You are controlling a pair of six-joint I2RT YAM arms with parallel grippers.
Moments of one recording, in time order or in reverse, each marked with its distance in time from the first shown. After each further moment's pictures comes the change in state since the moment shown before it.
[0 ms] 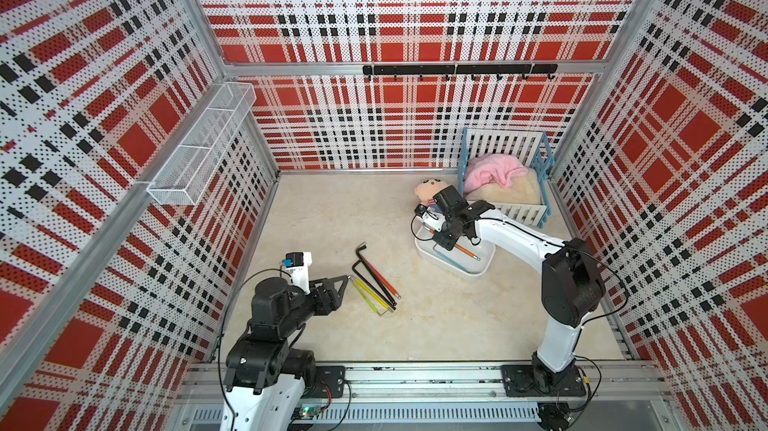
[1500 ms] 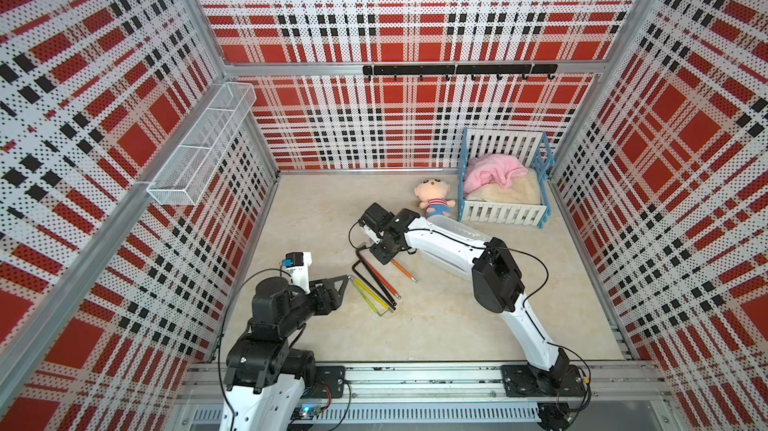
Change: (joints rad) left arm -0.006 0.005 0.000 0.000 -0.007 -0.018; right arm 0.332 0.462 0.627 -0.242 0.018 0.515
